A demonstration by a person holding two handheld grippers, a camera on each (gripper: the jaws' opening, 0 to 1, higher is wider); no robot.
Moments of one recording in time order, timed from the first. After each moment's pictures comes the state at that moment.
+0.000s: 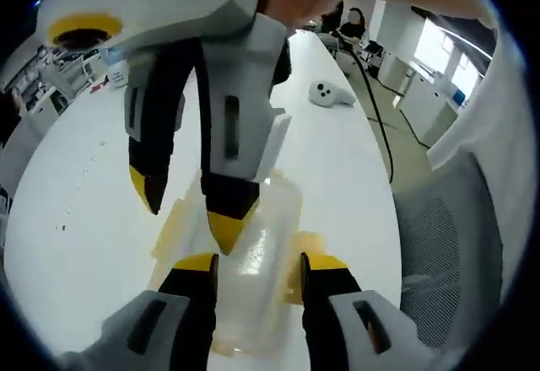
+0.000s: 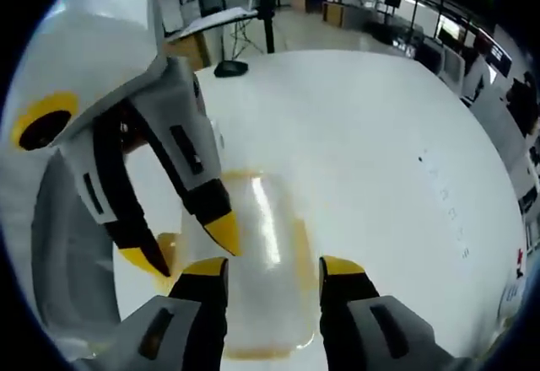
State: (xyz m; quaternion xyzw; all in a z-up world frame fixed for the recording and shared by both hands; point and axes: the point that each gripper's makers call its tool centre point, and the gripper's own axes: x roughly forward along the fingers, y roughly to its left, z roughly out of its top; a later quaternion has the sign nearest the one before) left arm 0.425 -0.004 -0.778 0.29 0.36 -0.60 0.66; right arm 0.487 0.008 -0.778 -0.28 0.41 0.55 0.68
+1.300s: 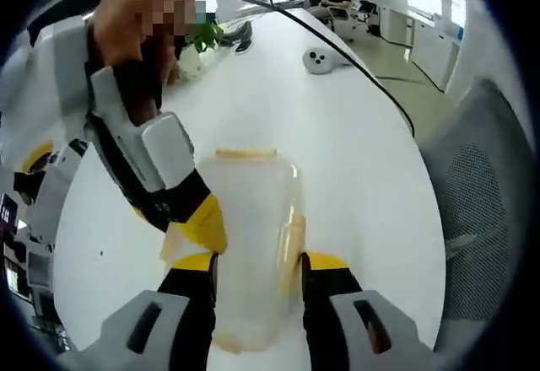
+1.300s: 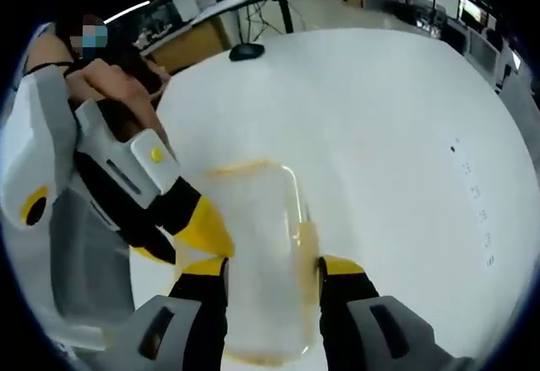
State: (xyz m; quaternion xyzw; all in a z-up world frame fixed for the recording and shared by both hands) left arm 0.421 0.002 -0.792 0.42 0.26 -0.55 0.67; right arm 0.485 0.016 -0.796 -0.27 0.47 0.59 0.61
